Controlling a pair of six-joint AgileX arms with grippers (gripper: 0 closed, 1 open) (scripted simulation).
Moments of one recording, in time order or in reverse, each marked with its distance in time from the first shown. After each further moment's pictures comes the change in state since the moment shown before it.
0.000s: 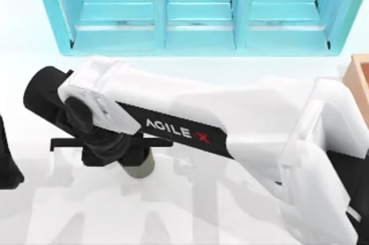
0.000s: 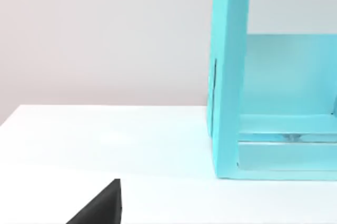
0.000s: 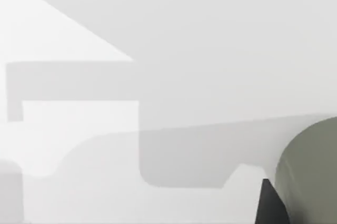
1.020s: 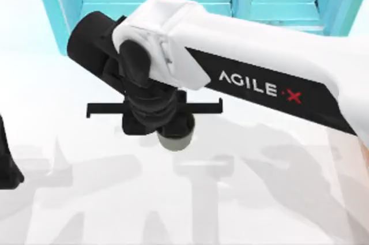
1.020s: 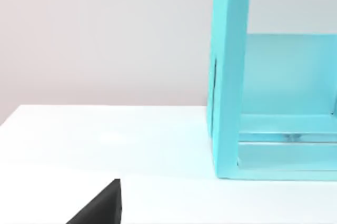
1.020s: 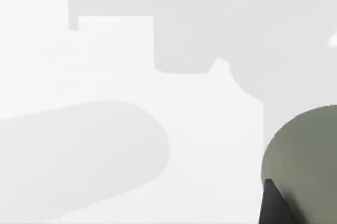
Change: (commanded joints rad) left arm 0.000 0.000 0.000 0.000 0.000 0.000; right arm -0.079 -0.324 -0.264 -0.029 -0.015 -0.085
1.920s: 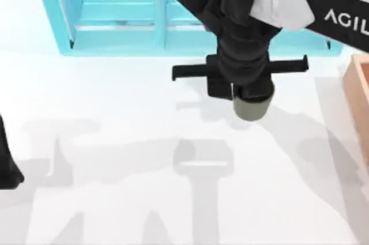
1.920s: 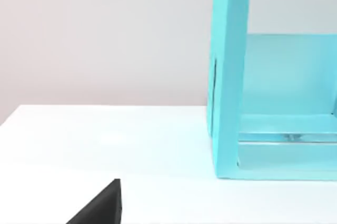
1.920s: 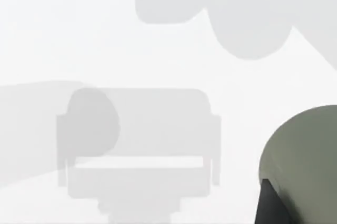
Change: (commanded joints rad) left arm 0.000 0.000 0.000 0.000 0.000 0.000; right arm -0.241 -0.199 -0.182 -0.056 -0.058 -0.250
